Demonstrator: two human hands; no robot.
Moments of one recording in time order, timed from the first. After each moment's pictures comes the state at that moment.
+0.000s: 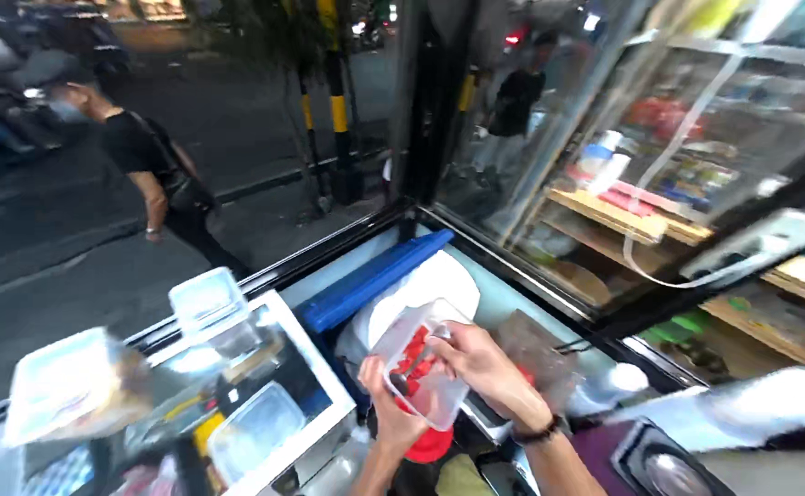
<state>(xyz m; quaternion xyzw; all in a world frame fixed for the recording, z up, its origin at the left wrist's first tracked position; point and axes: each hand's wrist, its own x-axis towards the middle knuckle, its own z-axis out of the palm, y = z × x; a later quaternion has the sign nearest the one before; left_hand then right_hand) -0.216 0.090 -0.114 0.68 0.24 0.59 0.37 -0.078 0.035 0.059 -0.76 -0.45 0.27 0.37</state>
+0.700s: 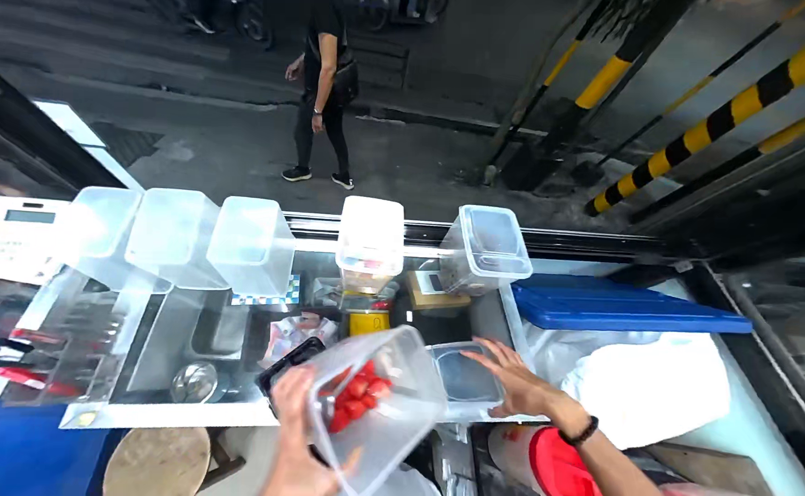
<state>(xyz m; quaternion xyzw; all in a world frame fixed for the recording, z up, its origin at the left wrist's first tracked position) -0.723 0.127 -0.081 0.65 0.49 0.51 0.28 -0.272 0.224 -0.131 -0.52 -0.80 0.28 -0.08</state>
